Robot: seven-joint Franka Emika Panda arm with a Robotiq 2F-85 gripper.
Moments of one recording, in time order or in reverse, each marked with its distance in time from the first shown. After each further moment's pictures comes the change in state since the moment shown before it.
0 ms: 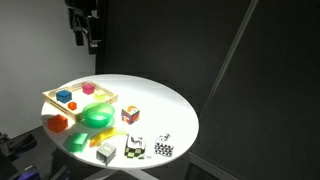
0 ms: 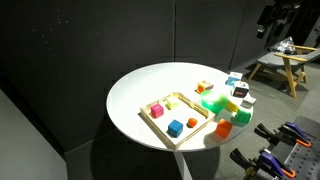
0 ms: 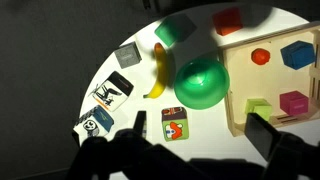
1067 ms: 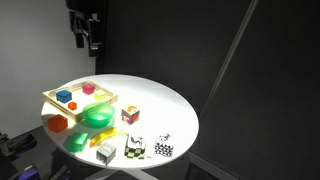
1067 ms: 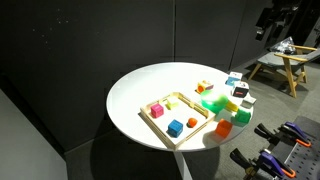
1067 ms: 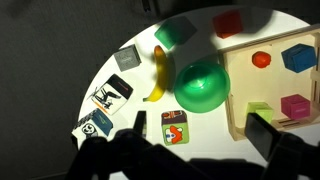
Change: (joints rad) arm 0.002 0.021 0.000 0.002 0.001 0.000 0.000
